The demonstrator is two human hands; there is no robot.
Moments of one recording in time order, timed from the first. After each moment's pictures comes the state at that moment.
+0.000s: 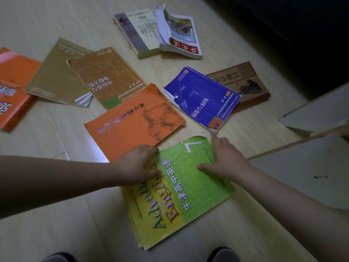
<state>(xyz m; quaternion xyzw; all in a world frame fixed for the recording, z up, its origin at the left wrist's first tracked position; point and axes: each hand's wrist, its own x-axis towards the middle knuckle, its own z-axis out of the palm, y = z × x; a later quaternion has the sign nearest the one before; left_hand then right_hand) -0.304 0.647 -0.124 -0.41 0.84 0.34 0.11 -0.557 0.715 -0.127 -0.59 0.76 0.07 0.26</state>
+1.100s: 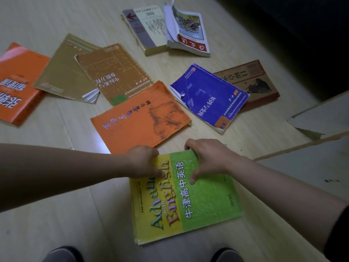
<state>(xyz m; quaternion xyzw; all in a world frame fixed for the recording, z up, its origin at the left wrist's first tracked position) -0.308 0.639 -0.125 -0.44 0.79 0.36 0.24 -0.521 0.683 -0.127 -0.75 0.59 0.15 0.26</state>
